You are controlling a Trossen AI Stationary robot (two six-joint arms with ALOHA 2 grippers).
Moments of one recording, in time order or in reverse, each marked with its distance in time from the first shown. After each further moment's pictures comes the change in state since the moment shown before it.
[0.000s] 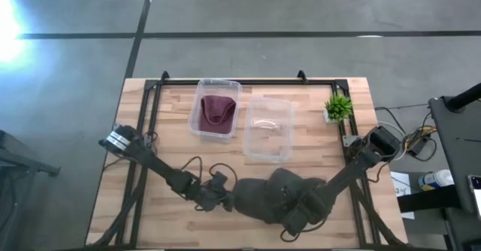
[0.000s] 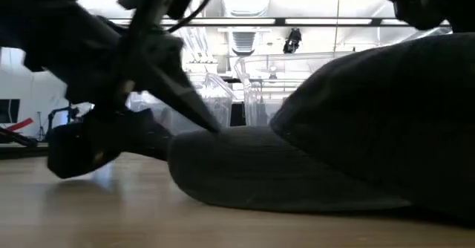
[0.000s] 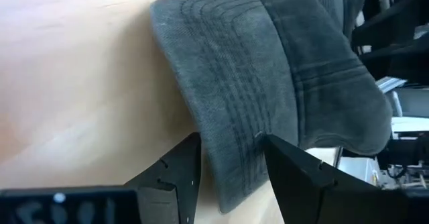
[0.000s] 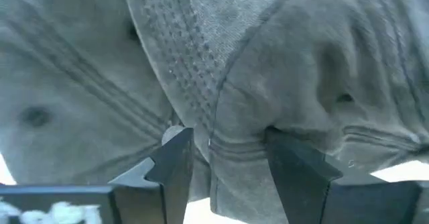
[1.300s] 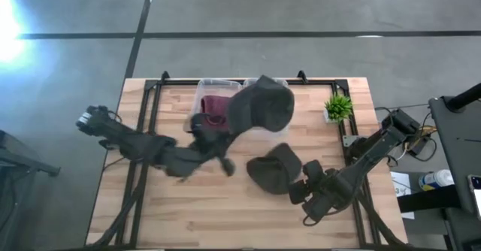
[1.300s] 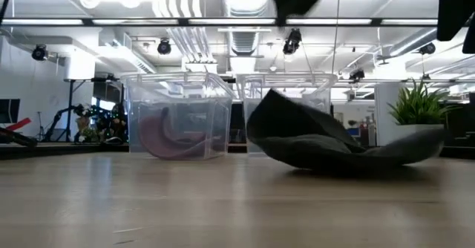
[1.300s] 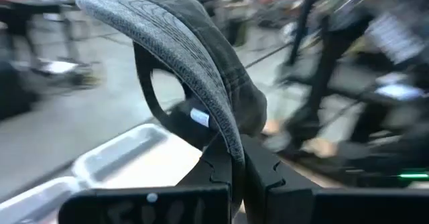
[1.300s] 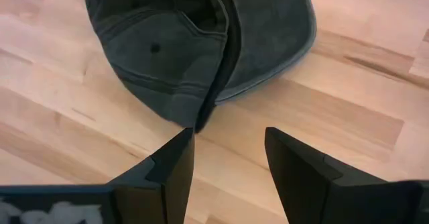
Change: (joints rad) left arm 0.112 -0.376 0.675 -0.691 -0.617 1.117; right arm 0.028 -0.283 -0.064 -0.290 0.184 0.054
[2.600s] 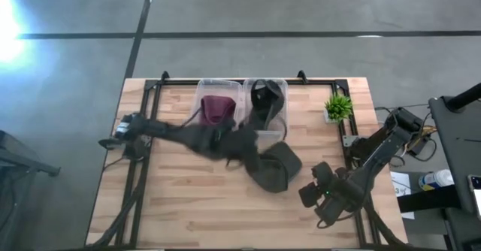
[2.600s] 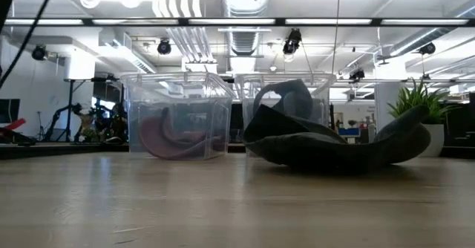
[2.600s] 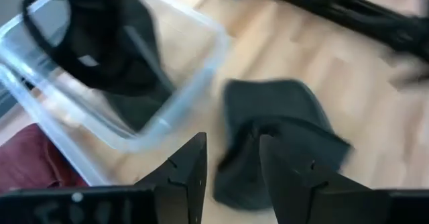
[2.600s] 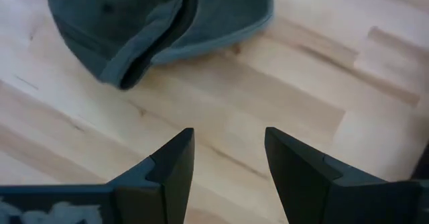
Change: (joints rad) left arm 0.190 0.391 0.470 -0.742 0.501 -0.313; right arm 0.088 -0.054 -0.064 -0.080 -0.027 0.006
